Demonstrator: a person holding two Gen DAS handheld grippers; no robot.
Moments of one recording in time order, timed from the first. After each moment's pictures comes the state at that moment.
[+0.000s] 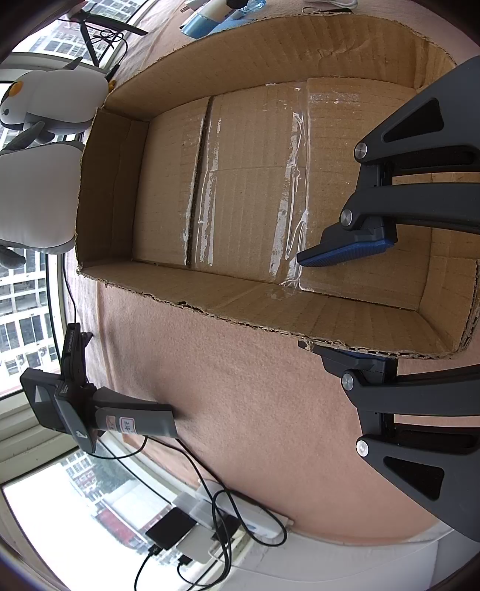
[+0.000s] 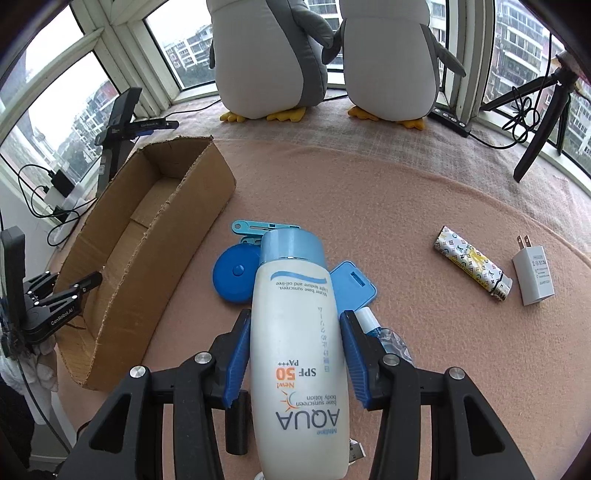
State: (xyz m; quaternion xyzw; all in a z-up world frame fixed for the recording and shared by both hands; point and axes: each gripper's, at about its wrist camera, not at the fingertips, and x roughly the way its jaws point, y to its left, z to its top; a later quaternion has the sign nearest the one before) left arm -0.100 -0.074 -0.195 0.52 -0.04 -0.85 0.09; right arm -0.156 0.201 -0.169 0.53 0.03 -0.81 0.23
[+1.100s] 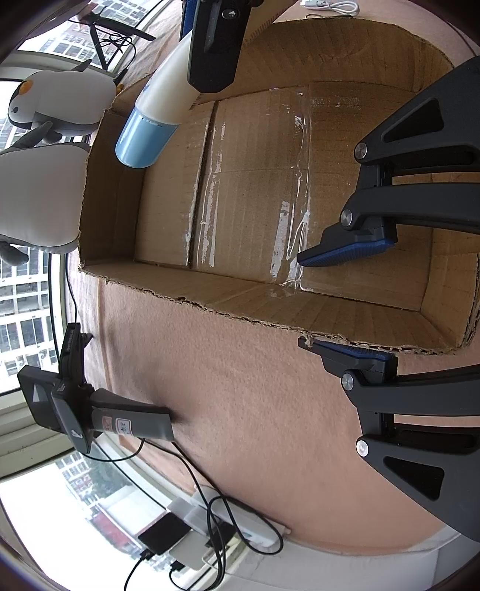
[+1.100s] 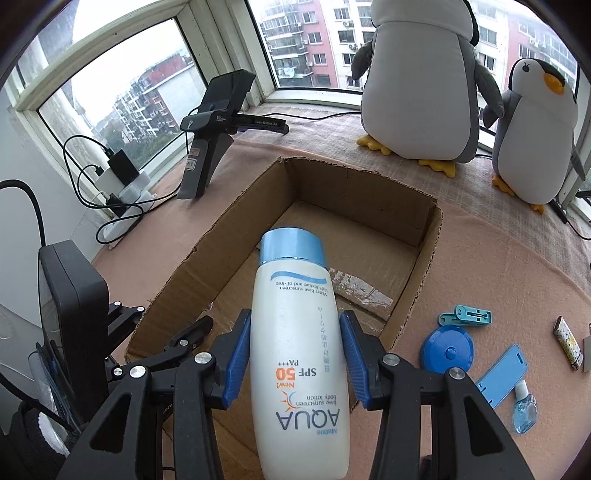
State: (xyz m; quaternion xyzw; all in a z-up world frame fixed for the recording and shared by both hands) left arm -0.097 -0.082 -0.197 0.52 -0.02 -0.85 0.08; right arm -0.127 0.034 -0.143 0.50 0.06 -0.80 0.31
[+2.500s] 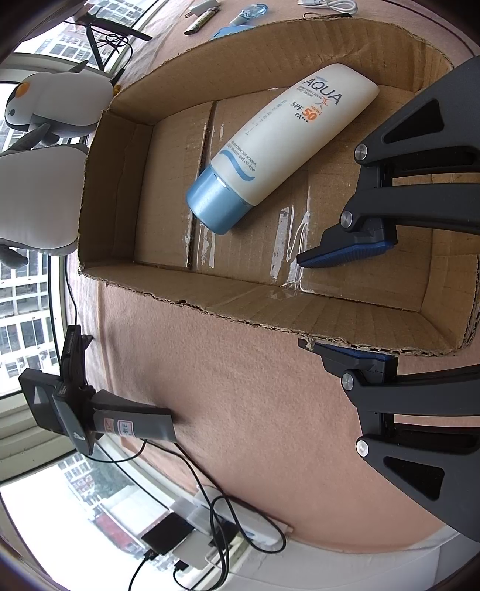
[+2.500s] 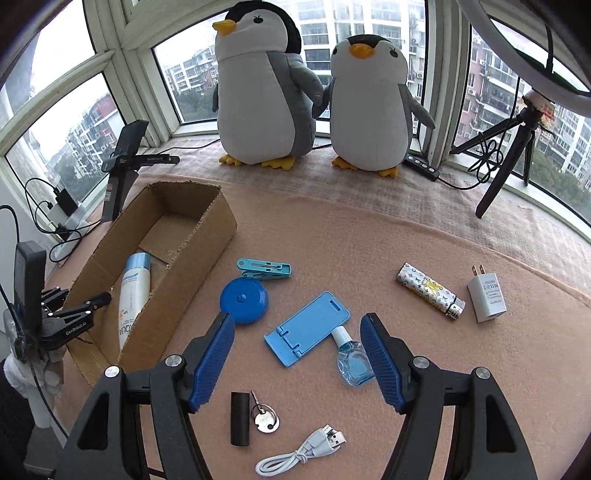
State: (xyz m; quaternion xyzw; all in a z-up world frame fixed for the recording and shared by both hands) left arm -0.097 -0.081 -0.196 0.52 -0.02 -0.85 0.08; right arm -0.136 0.212 -0.131 0.48 0.05 -0.85 0.21
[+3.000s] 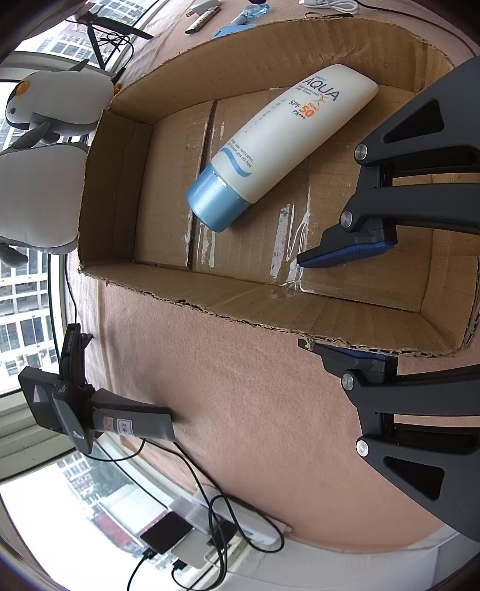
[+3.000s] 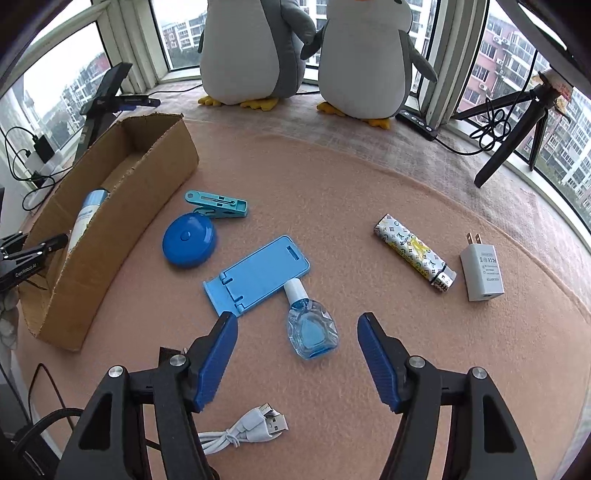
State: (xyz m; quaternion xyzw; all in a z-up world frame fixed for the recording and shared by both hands) left arm -0.097 -0.082 -0.196 0.52 -0.02 -0.85 0.08; right arm -0.146 0.229 -0.177 0.53 0.11 -0.82 0.20
